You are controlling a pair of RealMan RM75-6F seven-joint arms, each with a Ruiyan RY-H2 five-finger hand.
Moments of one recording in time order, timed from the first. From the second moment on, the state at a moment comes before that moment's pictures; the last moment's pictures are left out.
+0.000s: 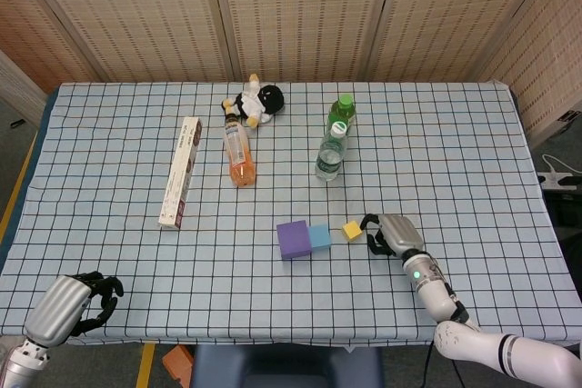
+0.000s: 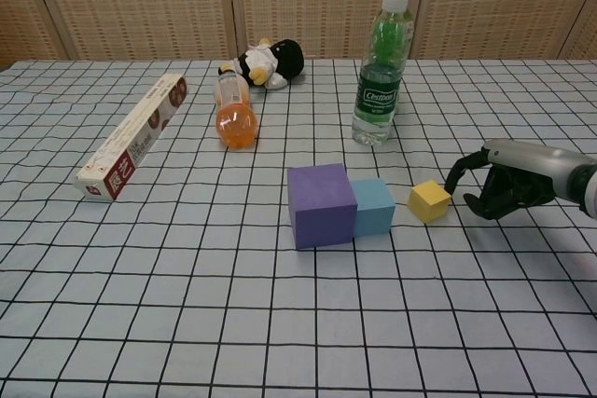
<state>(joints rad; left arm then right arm) -0.18 -1.08 0.13 -1.57 1.83 1.51 -0.20 0.58 -1.50 0.18 -1.52 -0.88 0.80 -0.21</state>
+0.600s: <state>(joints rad) -0.18 -1.08 0.13 -1.57 1.83 1.52 -0.20 0.59 -1.54 0.17 -1.46 -0.96 0.78 -0.06</state>
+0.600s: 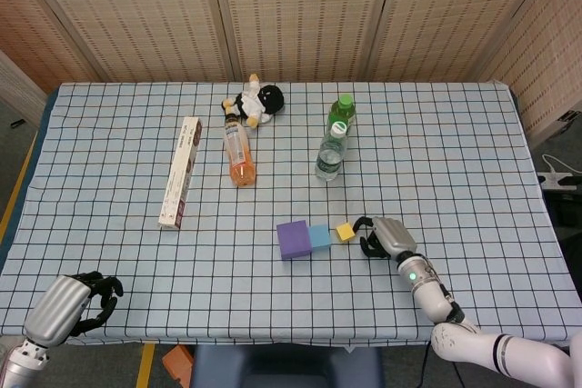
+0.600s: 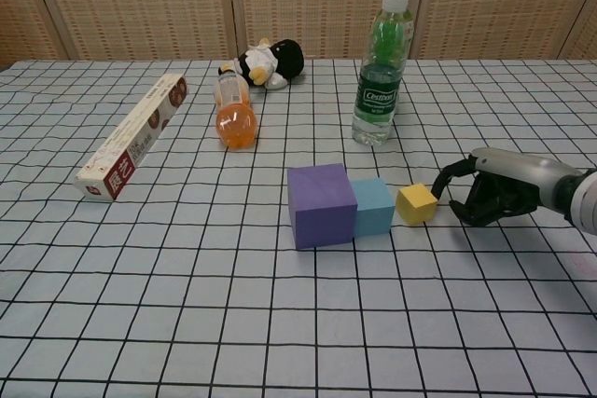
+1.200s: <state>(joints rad) -0.18 -1.08 0.13 -1.57 1.83 1.52 -0.21 0.59 -1.59 0.16 -1.41 -1.01 0.76 0.01</state>
